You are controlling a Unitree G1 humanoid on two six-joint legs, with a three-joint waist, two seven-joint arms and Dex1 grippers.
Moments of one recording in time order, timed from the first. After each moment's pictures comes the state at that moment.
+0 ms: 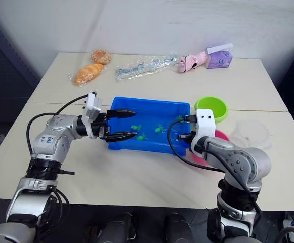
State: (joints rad) left arm -0.68 0.48 -0.02 0.25 -0.43 0.31 -1.21; right arm -0.56 -0.17 -0.31 -0.48 0.66 1.61 -0.22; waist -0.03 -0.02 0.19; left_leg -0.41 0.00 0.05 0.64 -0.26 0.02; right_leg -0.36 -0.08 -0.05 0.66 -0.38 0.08
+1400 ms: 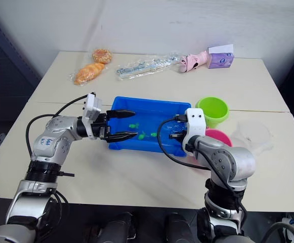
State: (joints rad) left arm -0.66 0.48 -0.01 0.21 -0.43 0.32 -1.17; right arm -0.59 -0.08 -0.24 -0.50 0.41 1.61 -0.06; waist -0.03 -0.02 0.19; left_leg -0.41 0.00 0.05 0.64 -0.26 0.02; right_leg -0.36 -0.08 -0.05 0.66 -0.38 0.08
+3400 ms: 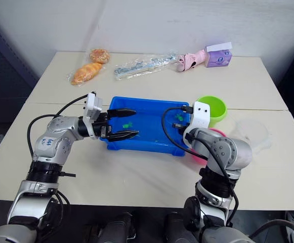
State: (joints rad) left arm -0.65 0.46 -0.01 0.20 -0.44 0.32 -1.15; right arm -0.70 0.06 -0.42 -0.38 0.40 1.61 -0.23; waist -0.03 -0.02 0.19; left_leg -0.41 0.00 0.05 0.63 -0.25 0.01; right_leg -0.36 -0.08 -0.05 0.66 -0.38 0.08
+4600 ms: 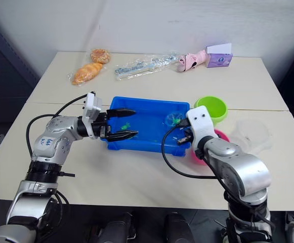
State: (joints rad) left arm -0.65 0.47 -0.01 0.19 -0.44 0.32 -1.16; right arm -0.48 -0.38 -0.09 -0.71 0.39 1.48 0.08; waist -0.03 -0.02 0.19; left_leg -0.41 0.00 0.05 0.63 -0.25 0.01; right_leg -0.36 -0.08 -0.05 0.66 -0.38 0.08
